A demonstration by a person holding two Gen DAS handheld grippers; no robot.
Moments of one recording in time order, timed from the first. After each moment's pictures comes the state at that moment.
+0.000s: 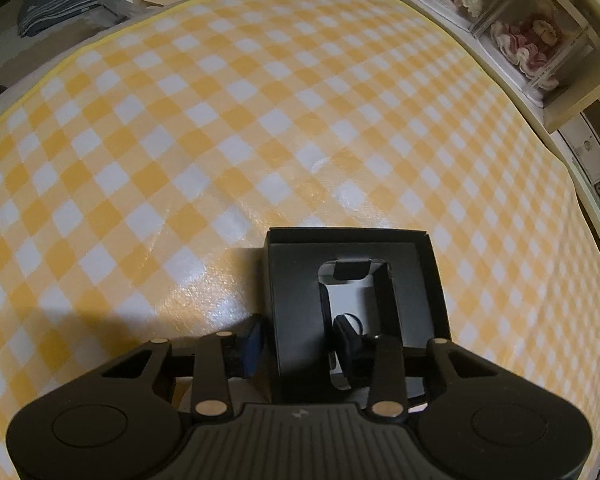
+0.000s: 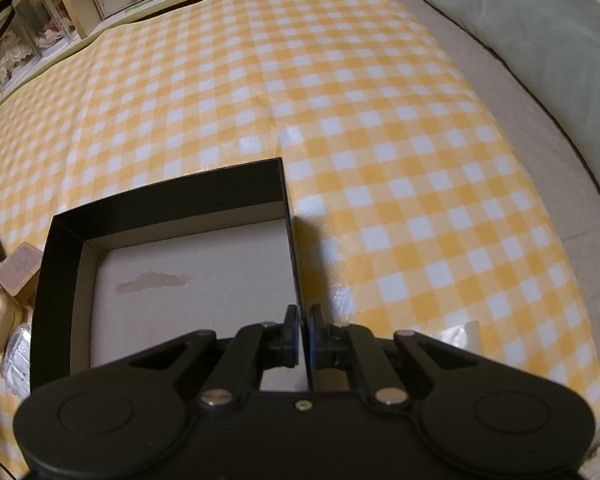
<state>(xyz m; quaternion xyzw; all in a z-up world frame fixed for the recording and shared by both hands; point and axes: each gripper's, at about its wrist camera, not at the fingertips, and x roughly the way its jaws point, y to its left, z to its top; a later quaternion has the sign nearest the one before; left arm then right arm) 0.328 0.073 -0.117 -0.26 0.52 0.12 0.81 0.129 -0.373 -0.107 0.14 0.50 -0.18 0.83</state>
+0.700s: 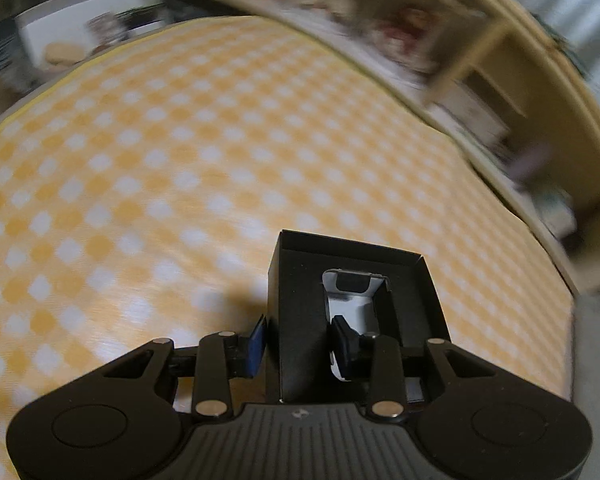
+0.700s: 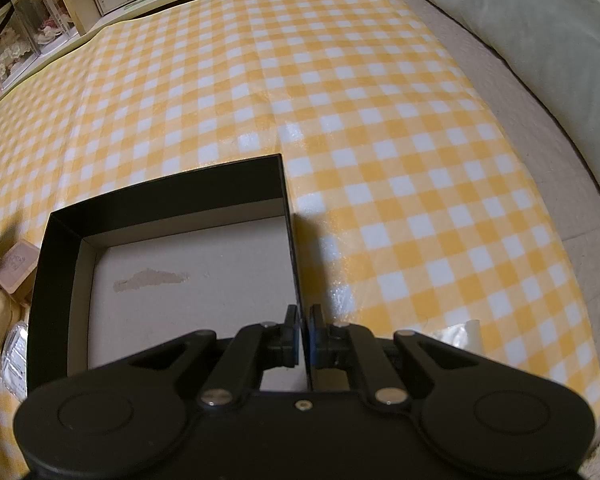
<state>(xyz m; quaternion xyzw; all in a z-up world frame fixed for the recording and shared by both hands) 0.301 0.015 -0.060 -0.23 0.47 -0.02 0.85 0.131 -0.374 -0.110 0.14 0.51 -0.18 0.83</state>
